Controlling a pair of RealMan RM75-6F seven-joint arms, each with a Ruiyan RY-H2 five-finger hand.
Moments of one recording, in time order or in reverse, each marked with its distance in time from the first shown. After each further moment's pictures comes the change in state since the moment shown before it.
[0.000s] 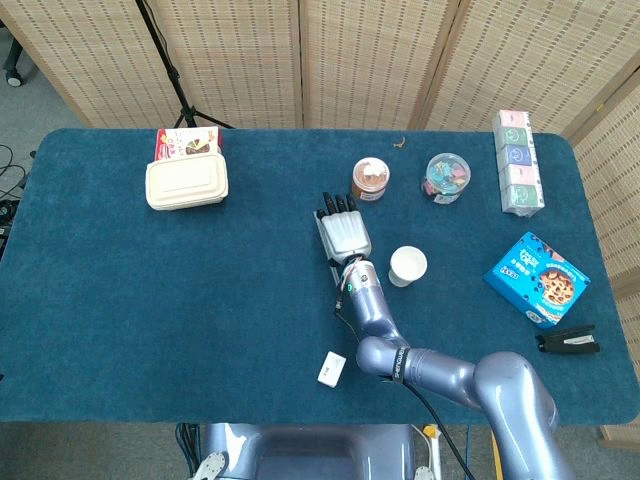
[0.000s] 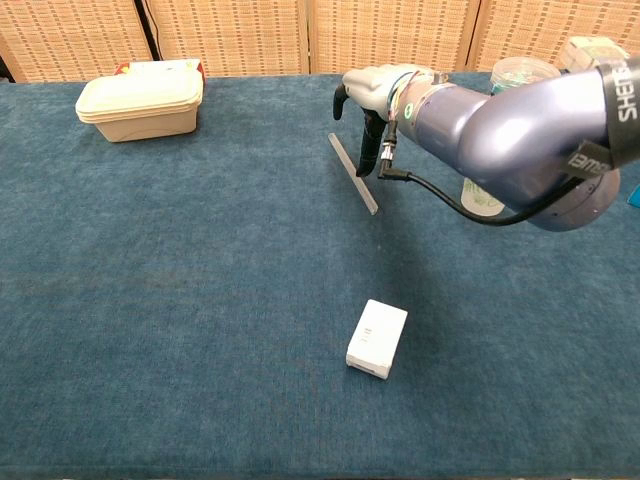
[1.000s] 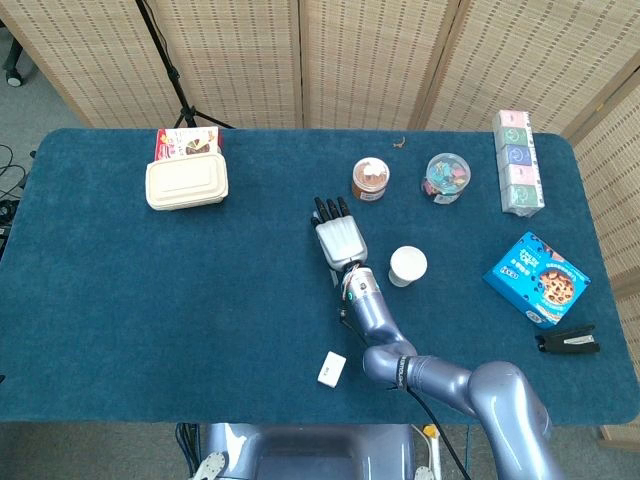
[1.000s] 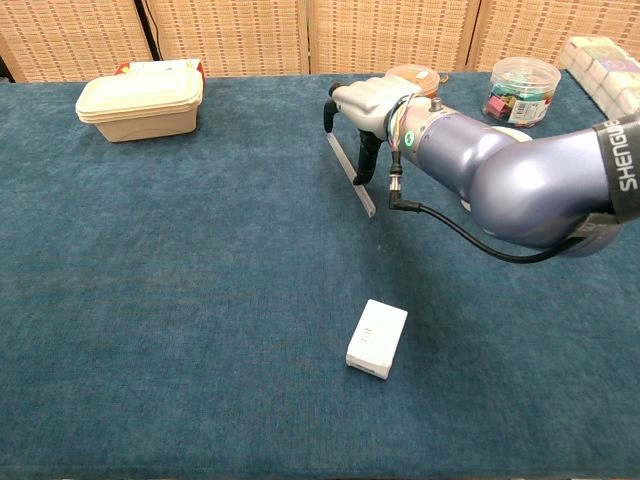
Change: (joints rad) left arm -0.001 -0.002 0.002 -0.003 0.004 -0.003 0.007; right arm -0.050 -0.063 -0.017 0.095 -0.227 -0.032 0.079
